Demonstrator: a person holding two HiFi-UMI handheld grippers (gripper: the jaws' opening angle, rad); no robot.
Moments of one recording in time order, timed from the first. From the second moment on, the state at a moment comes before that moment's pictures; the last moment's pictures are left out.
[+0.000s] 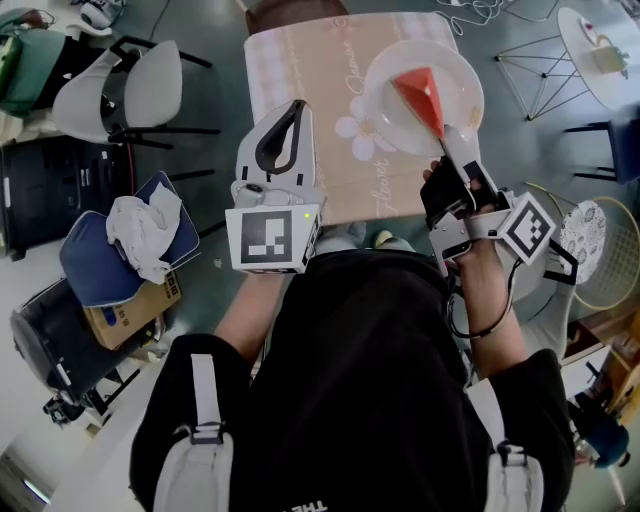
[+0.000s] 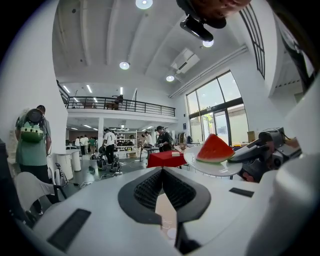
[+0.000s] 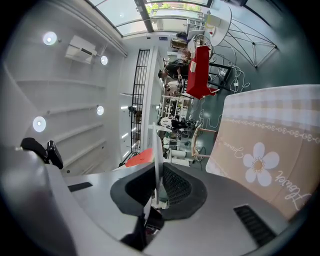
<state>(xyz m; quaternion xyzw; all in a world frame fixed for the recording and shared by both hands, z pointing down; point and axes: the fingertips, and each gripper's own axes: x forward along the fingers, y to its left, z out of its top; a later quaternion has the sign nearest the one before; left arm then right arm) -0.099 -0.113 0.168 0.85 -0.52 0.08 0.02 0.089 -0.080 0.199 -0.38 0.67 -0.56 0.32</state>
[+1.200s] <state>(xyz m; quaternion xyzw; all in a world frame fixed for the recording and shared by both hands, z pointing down) -0.111 -0.154 0.190 0.86 -0.51 0.07 0.04 0.076 -0.114 0.219 -0.39 0.66 -0.56 0.31</state>
